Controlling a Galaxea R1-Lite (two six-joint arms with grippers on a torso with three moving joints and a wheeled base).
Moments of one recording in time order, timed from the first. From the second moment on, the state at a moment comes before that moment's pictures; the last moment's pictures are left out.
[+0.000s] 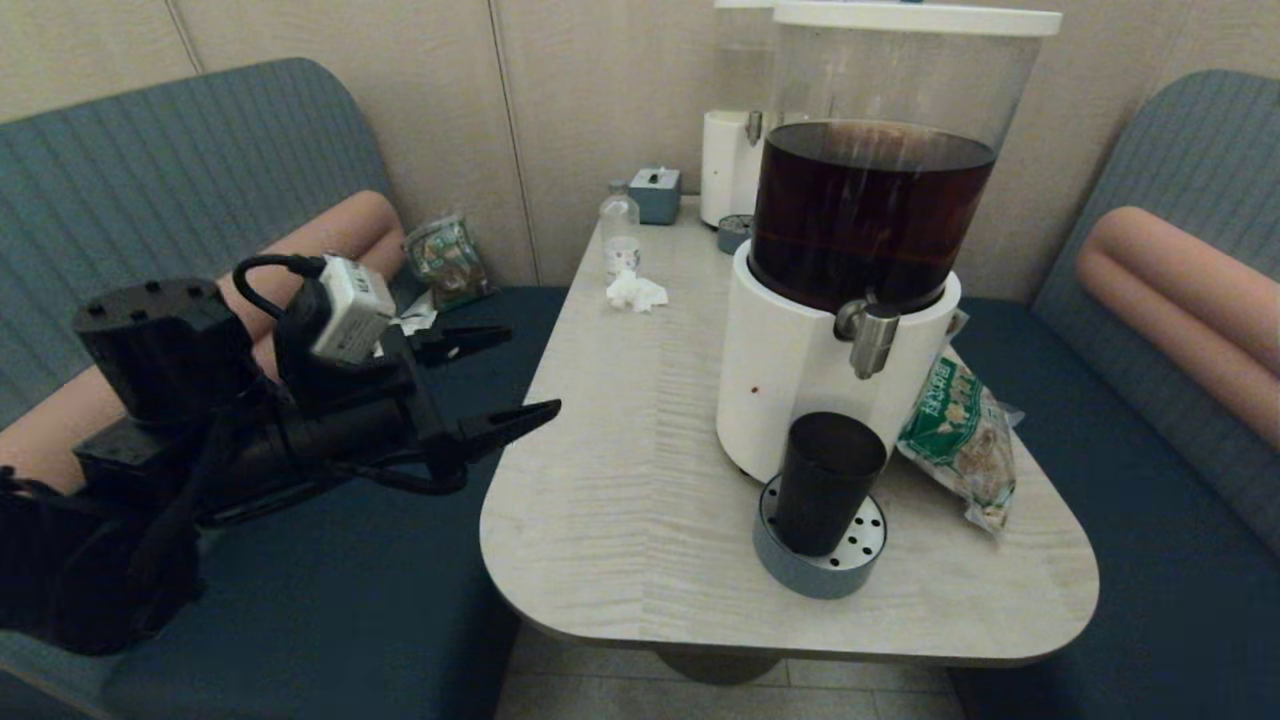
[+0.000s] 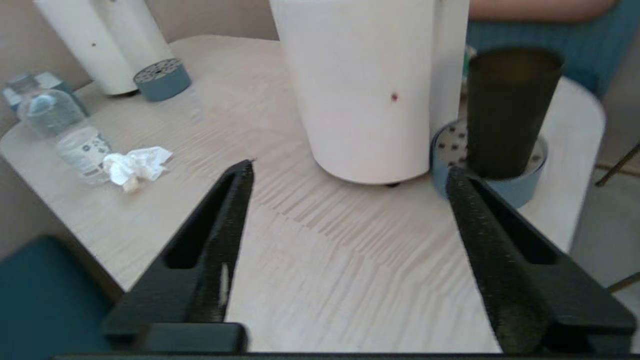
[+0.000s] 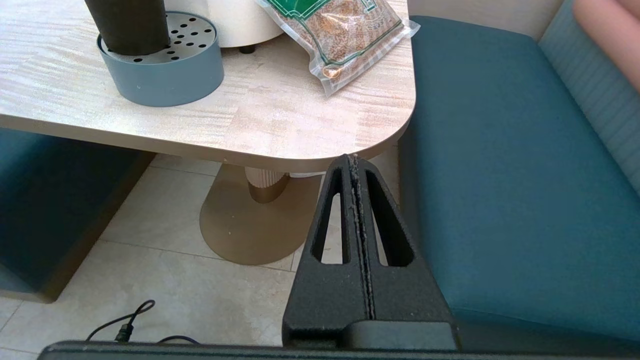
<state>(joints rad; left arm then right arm) -0.19 1.71 -0.66 -1.11 -0.78 0.27 0.00 0.00 0.00 0.01 0.03 -0.05</state>
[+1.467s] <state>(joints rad) -0.61 2.10 -0.91 -1.12 -0.70 0.19 0.00 0.00 0.00 0.01 0.03 -0.05</state>
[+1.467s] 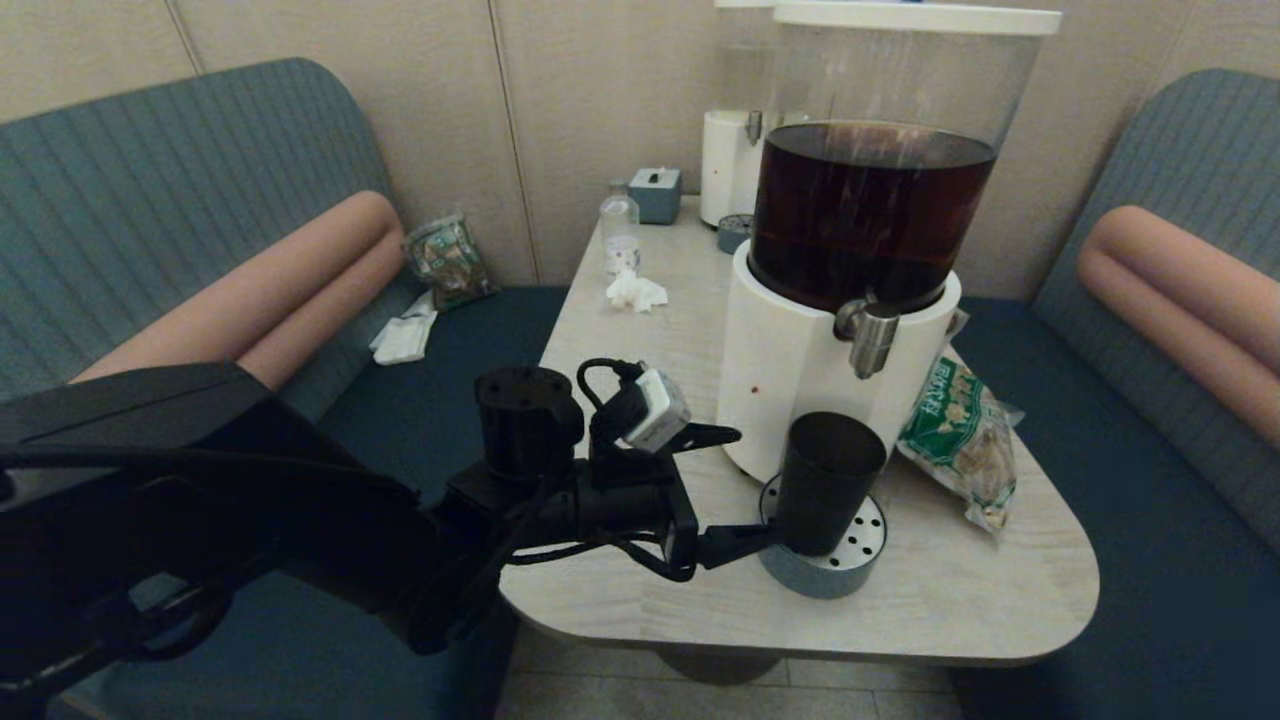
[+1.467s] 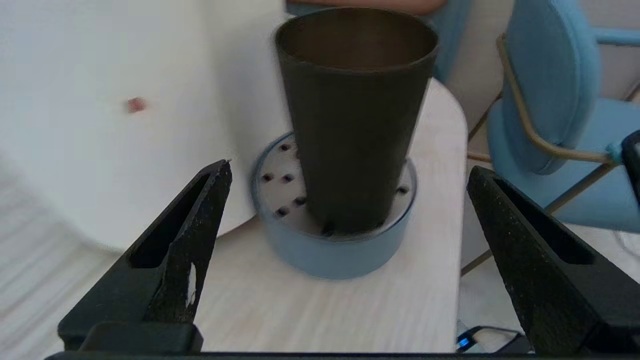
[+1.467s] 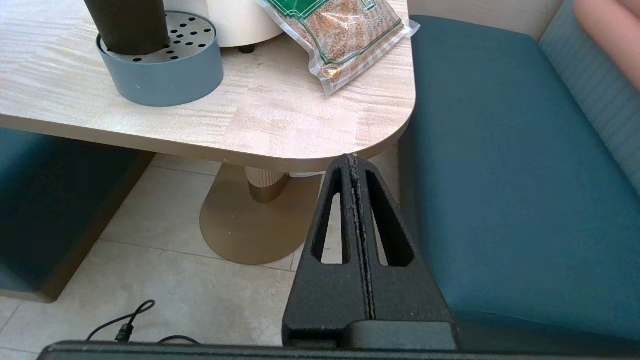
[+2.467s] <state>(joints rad) -0.68 2.18 -1.03 -1.12 -0.64 0.14 0.00 0.00 0.00 0.01 0.03 -0.05</state>
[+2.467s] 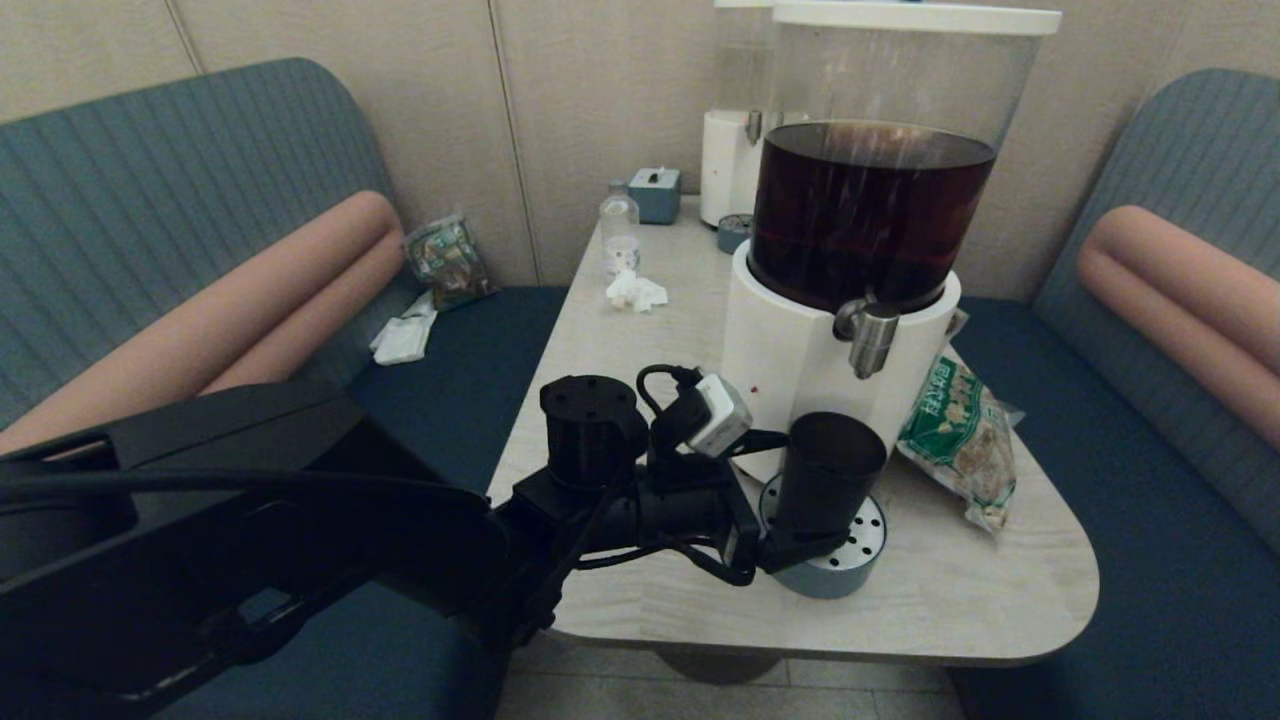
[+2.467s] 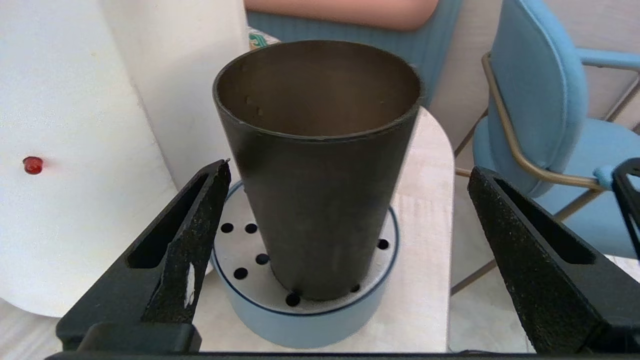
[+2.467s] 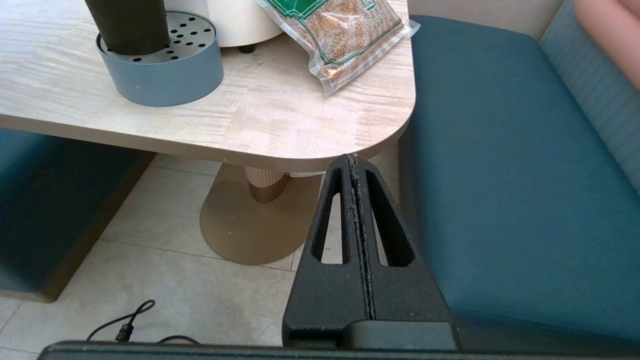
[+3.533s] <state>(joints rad) -0.71 2.29 -1.18 -1.12 -0.61 0.13 0.00 0.00 0.00 0.01 0.03 -0.05</state>
